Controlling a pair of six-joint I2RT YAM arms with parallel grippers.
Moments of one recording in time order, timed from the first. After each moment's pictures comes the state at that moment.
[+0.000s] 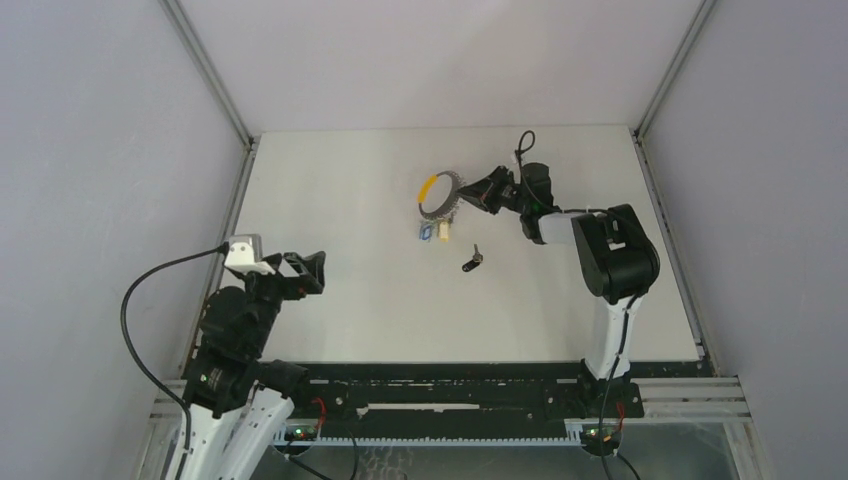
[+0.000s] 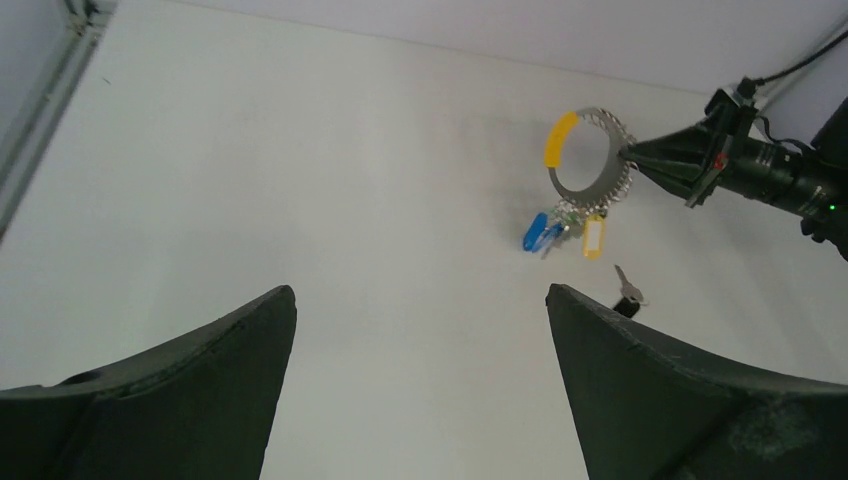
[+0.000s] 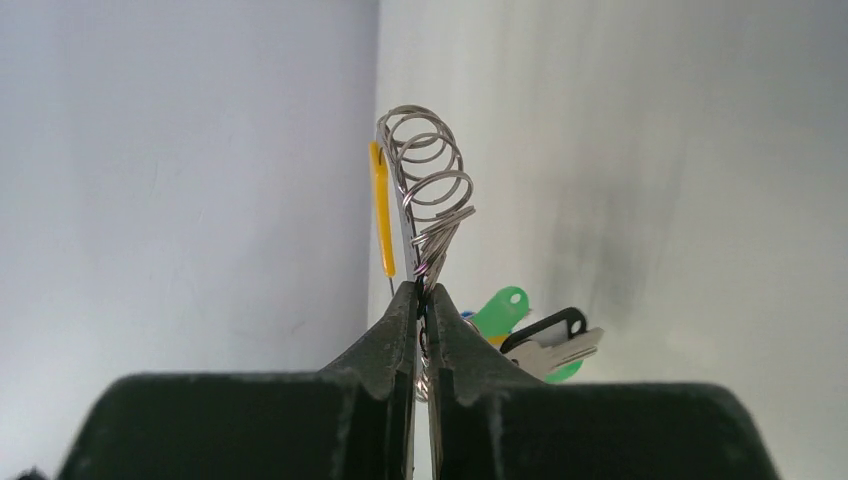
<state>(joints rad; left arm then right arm) -0.30 0.25 0.65 -0.48 -0.19 -0.27 0.25 2.02 1.08 0.63 -0.59 1.15</state>
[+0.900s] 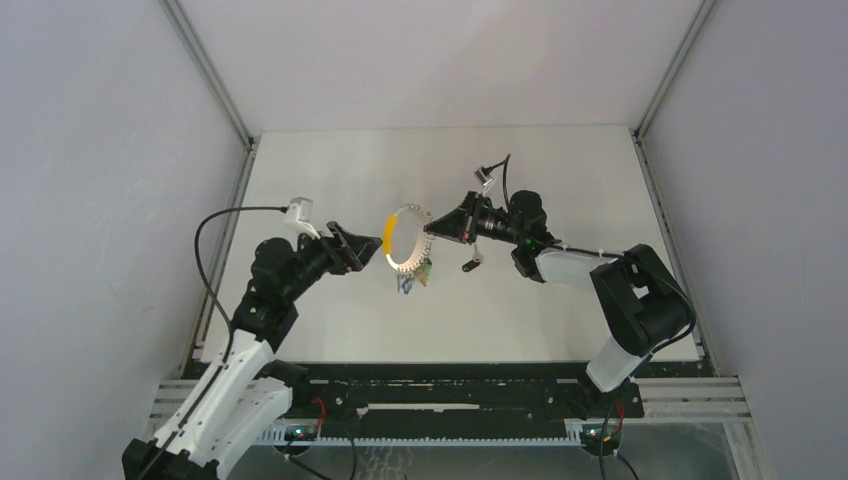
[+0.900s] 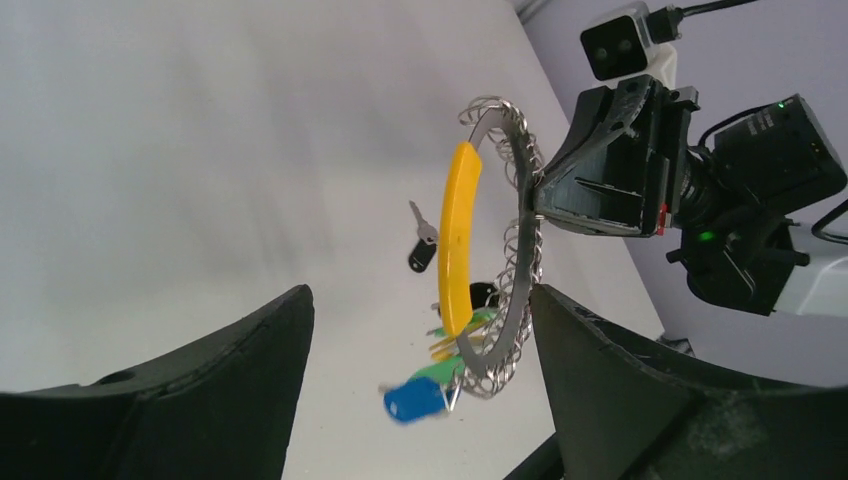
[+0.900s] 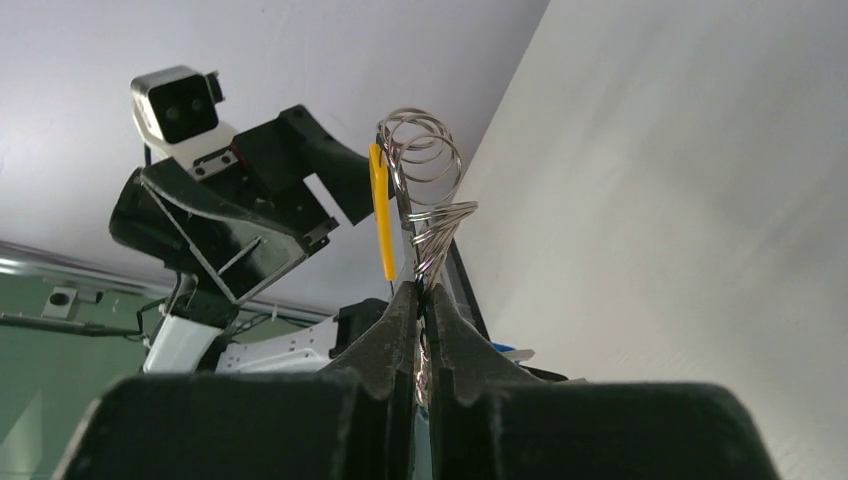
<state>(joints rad) -0.30 0.68 0.53 -0.03 0.27 -0.63 0.50 1.65 0.79 0.84 -0.74 1.14</state>
